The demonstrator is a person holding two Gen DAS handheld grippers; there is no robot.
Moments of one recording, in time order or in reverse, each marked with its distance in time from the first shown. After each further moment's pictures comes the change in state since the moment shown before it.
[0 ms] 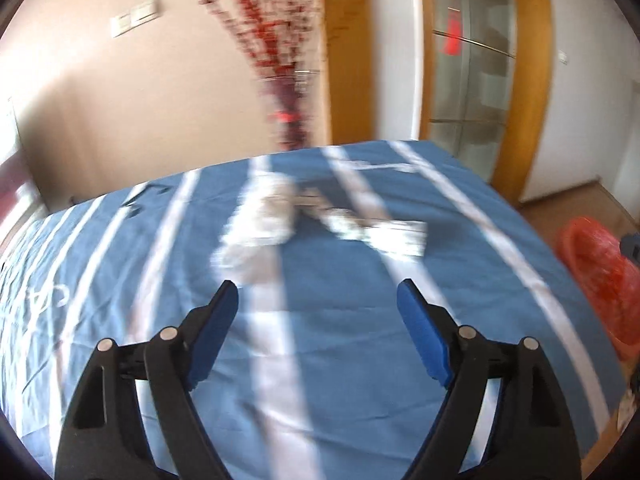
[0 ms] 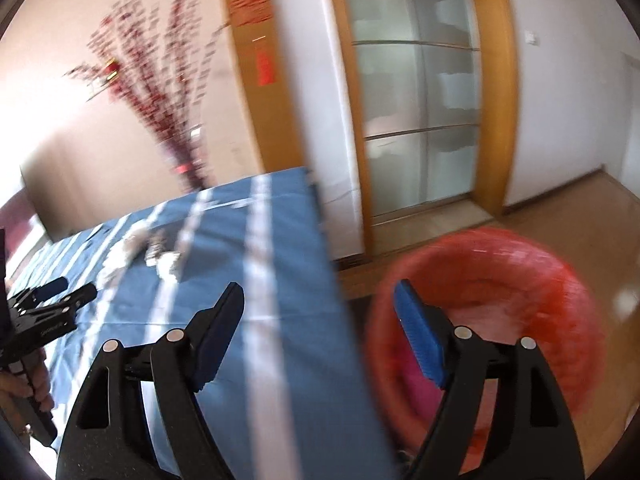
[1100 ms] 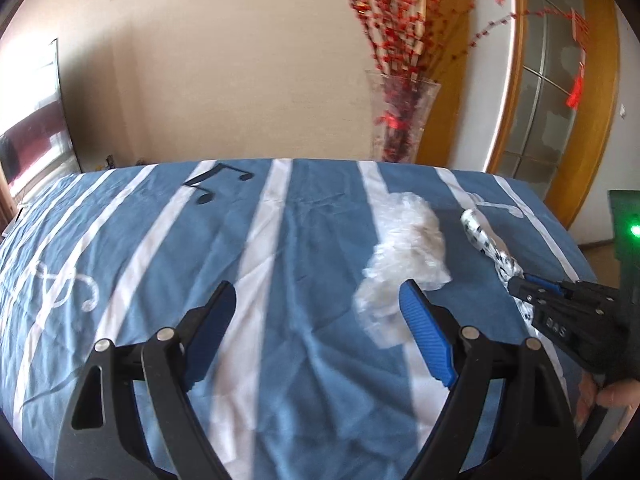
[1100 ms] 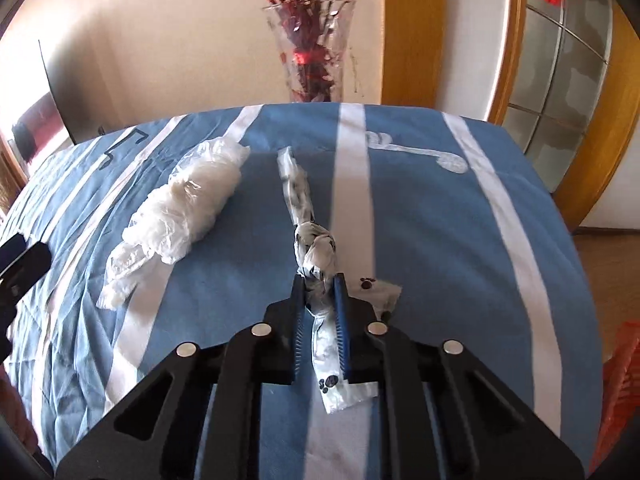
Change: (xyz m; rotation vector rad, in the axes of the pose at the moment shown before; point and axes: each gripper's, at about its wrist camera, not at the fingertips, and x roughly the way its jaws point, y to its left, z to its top) left arm 0.053 0.102 0.022 -0.160 0.015 0.078; right arm 0.171 0.165 0.022 -0.196 0.272 0.093
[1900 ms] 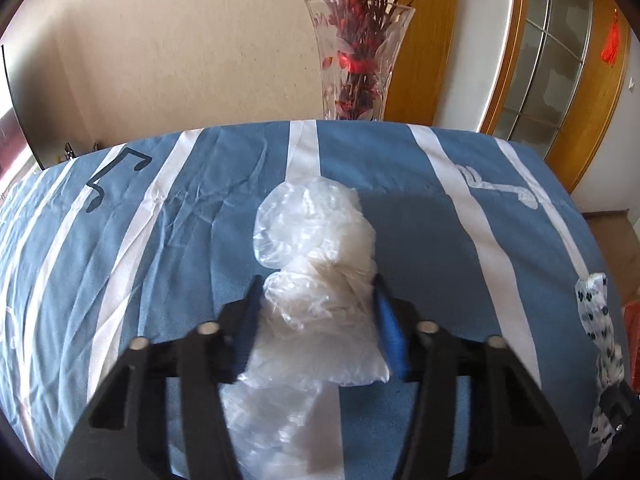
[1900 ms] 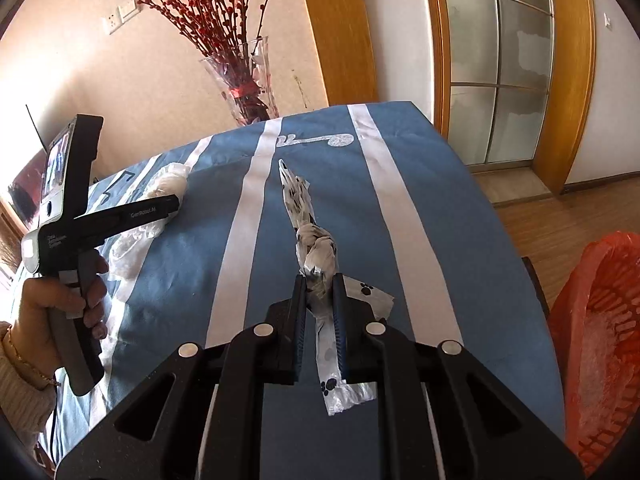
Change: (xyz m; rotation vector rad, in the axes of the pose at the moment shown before) left arm 0.101 -0.071 0.032 0.027 0.178 -0.031; right arm -0.061 -0.076 -0.050 0.157 -0.071 0.026
